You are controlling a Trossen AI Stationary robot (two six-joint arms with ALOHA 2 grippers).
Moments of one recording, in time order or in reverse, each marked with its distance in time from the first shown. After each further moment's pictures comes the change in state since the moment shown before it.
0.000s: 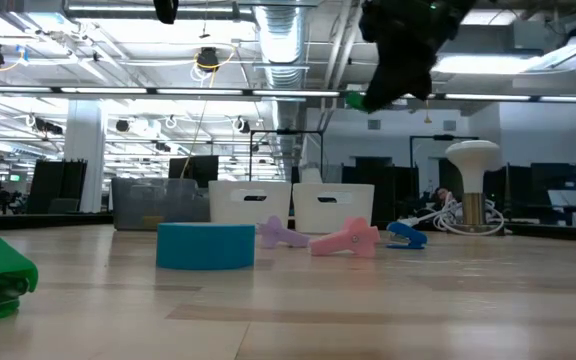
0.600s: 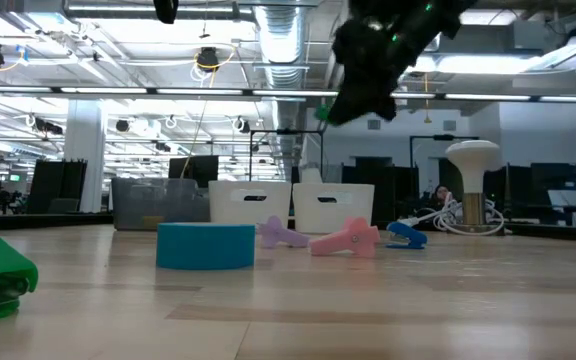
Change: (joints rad) left arm 0.000 0.000 0.000 0.000 0.000 0.003; right arm -0.175 0.138 0.039 0.165 -0.213 -0.088
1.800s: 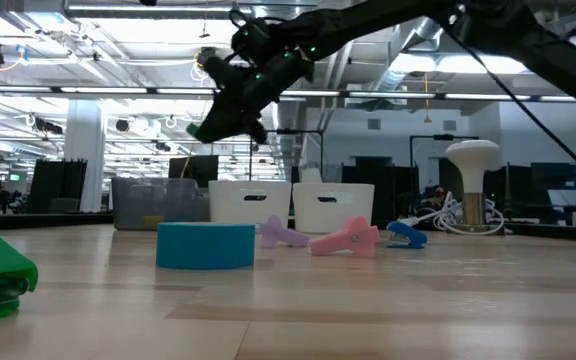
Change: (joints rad) left arm 0.000 -0.121 -0.001 -0.026 0.001 -0.003; right arm -0.105 0.857 1.090 -0.173 -0.239 -0.141
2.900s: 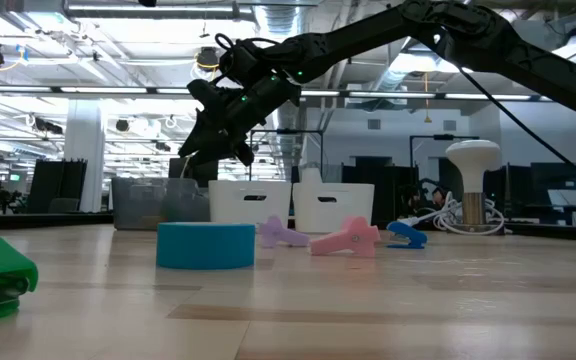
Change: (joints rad) left arm 0.000 0.000 0.001 -0.011 0.000 0.000; right arm 0.000 0.119 0.075 0.067 -0.031 0.059
